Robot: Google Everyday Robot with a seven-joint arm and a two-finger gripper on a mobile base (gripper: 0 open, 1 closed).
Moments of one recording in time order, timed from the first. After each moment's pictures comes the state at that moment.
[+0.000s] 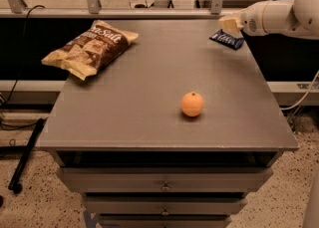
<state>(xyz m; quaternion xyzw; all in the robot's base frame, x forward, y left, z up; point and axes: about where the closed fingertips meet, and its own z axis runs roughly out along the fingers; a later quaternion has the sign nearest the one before) 0.790 -0.222 0.915 -0.34 0.77 0.13 0.53</state>
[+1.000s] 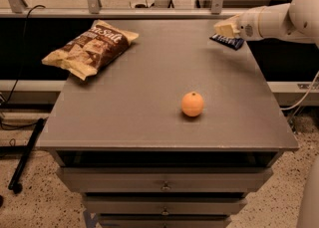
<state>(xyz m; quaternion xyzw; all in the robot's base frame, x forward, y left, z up) 0.787 -0.208 0.897 -0.35 0.76 0.16 0.52</state>
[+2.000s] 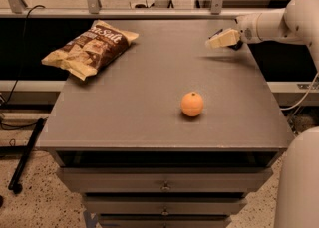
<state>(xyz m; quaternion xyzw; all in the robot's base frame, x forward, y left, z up) 0.817 -0.228 0.868 -0.35 0.78 0.14 0.51</state>
